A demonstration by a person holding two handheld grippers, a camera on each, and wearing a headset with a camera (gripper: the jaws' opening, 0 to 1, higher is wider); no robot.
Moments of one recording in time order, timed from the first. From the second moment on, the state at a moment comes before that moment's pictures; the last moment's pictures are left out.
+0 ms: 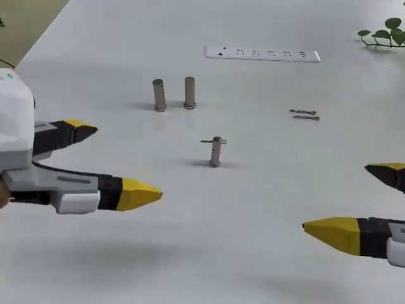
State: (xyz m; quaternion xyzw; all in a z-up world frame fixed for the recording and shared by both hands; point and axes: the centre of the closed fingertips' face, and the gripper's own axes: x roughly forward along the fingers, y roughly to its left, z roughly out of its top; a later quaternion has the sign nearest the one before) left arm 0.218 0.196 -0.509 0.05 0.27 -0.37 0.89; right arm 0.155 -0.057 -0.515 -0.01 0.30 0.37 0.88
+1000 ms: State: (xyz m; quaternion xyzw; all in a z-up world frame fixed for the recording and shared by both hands) left arm 0.376 0.203 -0.544 0.07 0.23 -0.35 0.90; right arm 0.158 -0.082 -0.516 -0.02 0.32 0.32 0.89
